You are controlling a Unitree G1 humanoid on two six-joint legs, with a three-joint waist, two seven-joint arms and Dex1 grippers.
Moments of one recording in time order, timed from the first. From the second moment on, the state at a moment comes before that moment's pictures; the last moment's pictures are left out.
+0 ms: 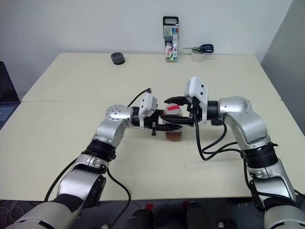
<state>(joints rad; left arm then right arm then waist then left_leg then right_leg) -0.87 0.29 -0.15 0.61 -0.23 -0.05 -1.34 -0.74 -0.53 0.14 -0.10 0.42 0.49 1.00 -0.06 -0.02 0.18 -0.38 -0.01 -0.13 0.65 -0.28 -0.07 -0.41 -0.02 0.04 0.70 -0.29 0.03</state>
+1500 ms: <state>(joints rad) -0.88 0.24 -0.13 0.68 -0.18 -0.09 -1.19 -0.37 -0.04 0.25 -0.49 0.05 0.59 0.08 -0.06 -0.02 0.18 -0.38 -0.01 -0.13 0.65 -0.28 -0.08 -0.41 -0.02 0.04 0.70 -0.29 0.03</state>
